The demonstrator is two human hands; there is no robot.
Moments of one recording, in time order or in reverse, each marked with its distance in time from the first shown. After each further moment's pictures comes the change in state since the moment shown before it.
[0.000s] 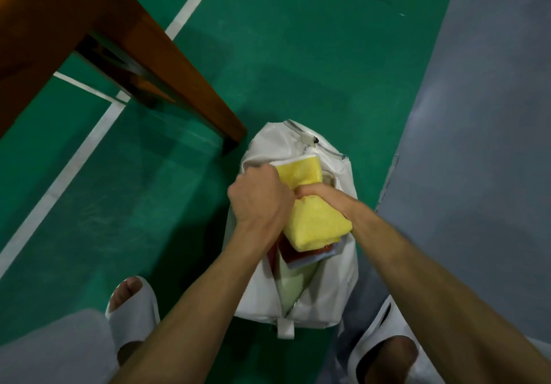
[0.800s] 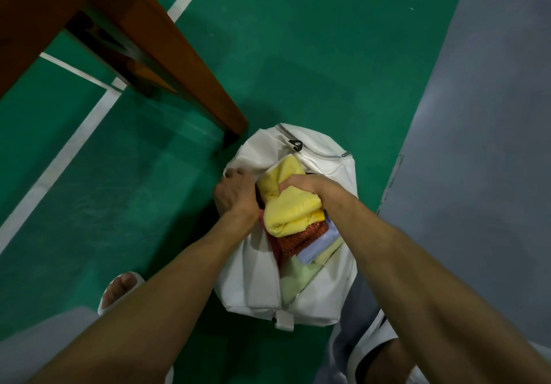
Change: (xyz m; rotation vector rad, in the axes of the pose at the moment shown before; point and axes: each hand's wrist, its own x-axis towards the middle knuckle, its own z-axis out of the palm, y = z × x) left_hand 0.055 -0.062 0.064 0.372 -0.153 -0.079; right_hand 0.052 -0.010 0.023 -0.220 0.217 0.120
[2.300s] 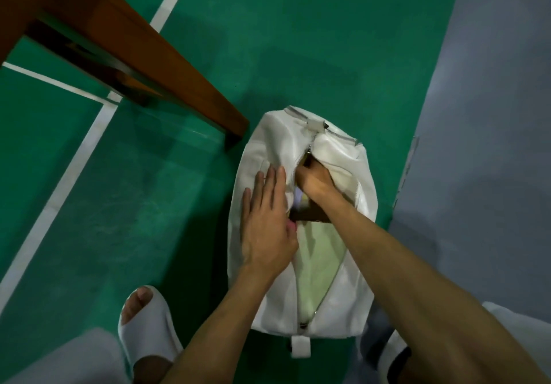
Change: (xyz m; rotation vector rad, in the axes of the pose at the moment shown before) left_hand -0.066 0.006 0.033 -0.404 0.229 0.442; right_hand 0.035 0.006 0.023 0.058 0.269 -0.317
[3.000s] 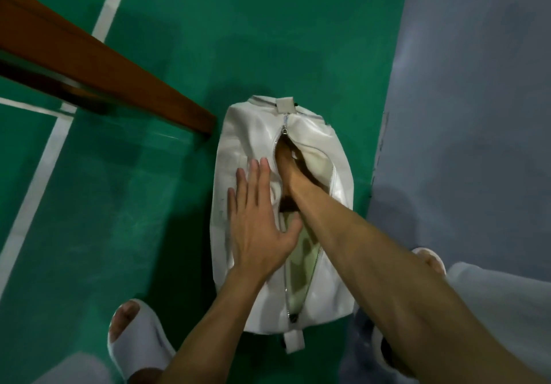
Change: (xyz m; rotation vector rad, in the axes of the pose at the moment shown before) left_hand -0.004 0.014 0.016 -0.089 0.017 0.054; right_hand 0.004 0.012 0.003 0.287 0.031 0.027
